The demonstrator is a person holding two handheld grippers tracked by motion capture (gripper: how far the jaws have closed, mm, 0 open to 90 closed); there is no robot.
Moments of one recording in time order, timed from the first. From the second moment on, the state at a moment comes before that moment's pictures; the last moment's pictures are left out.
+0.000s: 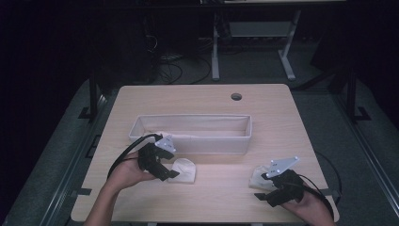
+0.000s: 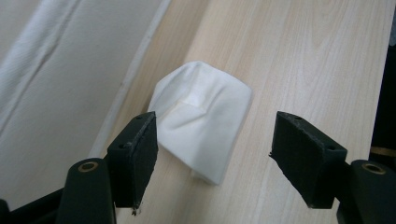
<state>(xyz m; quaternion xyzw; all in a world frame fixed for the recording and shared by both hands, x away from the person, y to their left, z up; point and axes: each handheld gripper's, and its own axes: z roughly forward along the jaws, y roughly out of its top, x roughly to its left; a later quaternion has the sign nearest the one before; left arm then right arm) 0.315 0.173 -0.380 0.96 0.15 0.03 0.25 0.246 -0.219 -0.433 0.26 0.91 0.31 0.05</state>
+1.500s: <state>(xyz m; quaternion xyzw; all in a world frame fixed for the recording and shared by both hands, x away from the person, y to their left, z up) 0.331 0.126 -0.431 0.97 0.16 0.03 0.16 0.243 -0.220 -0.434 0.25 0.92 0.29 0.05</state>
